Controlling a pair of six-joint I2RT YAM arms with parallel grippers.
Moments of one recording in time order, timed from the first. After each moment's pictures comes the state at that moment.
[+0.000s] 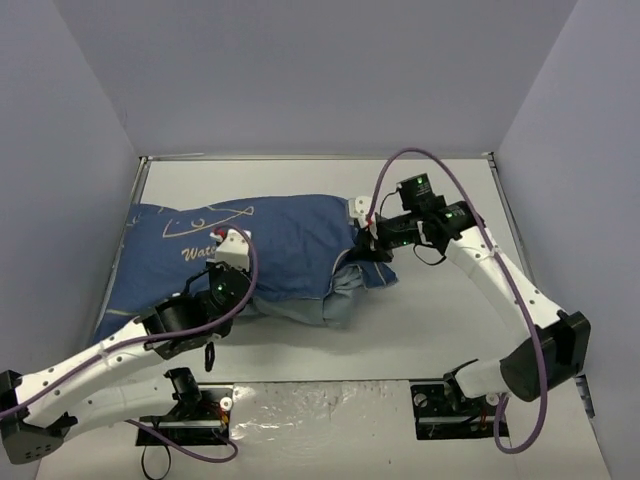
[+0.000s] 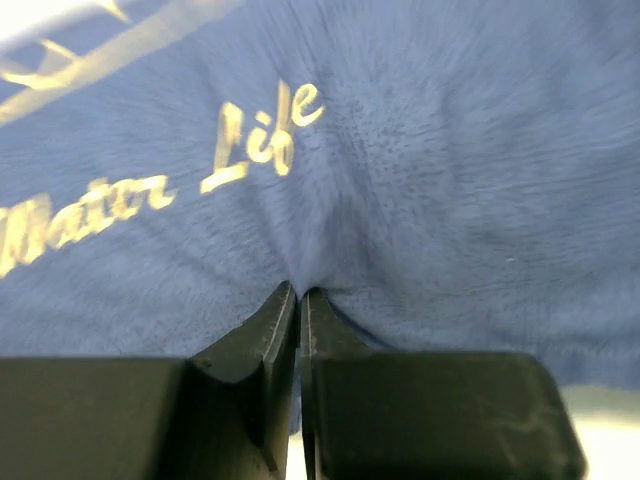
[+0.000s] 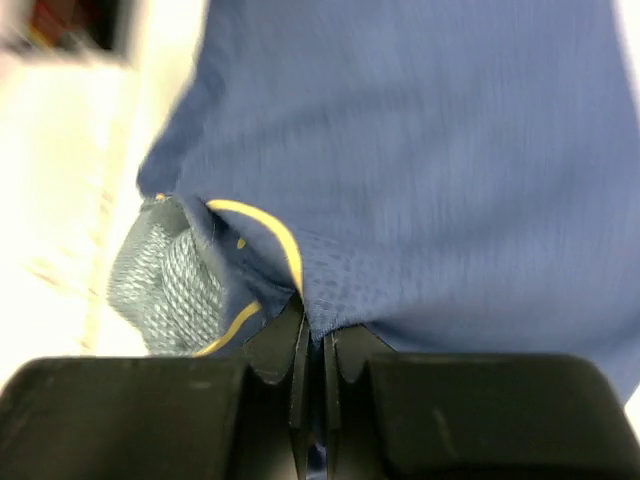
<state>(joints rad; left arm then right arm) -1.00 0.83 0.81 -0.62 -0.80 -0.44 0.44 1.40 1.25 -0.78 -0.87 -0.89</state>
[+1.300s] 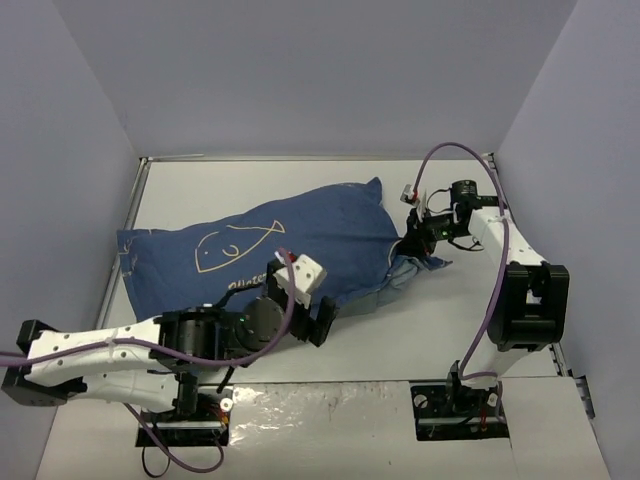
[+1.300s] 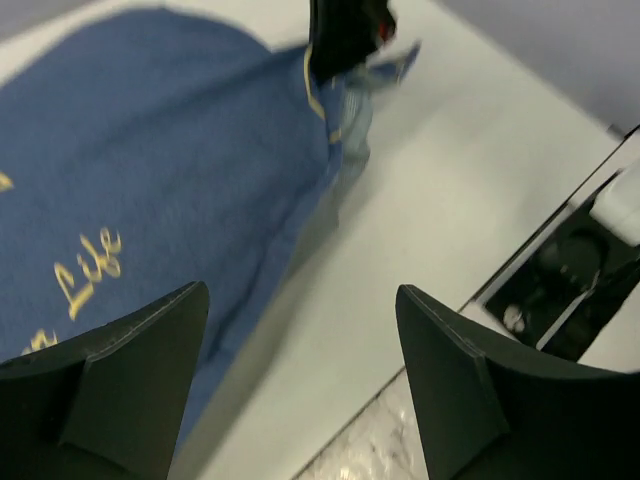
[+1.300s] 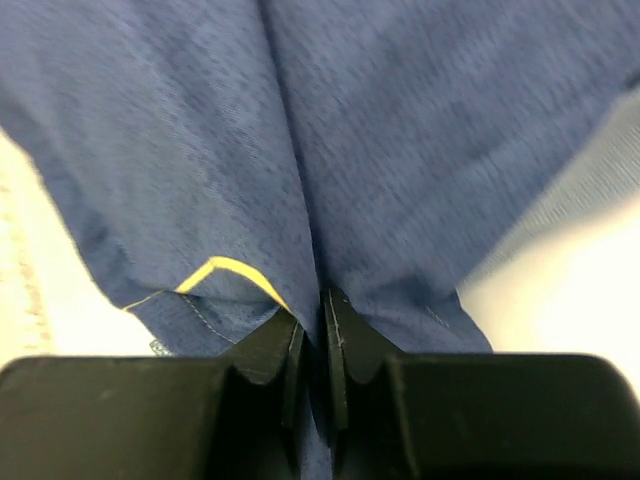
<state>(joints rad) -1.43 1.04 1.16 -0.47 -0.64 -0.32 -0.02 1.63 1.20 -0.85 -0.97 -0.87</state>
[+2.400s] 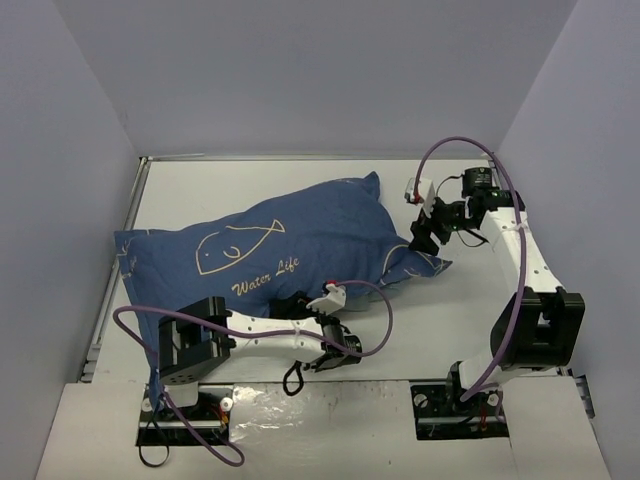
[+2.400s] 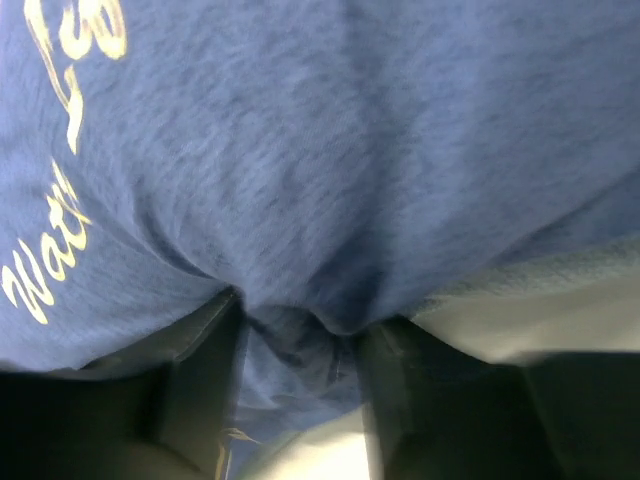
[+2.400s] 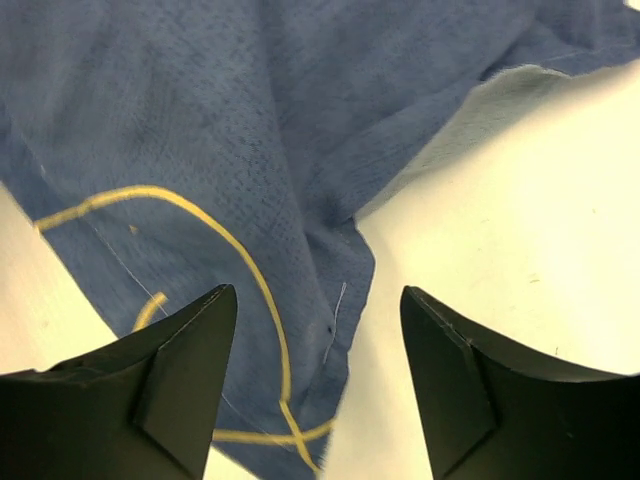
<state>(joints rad) -1.36 1.81 1.19 -1.26 -1.18 -1.09 -0.02 1.52 1.28 -0.86 -0.73 -1.02</state>
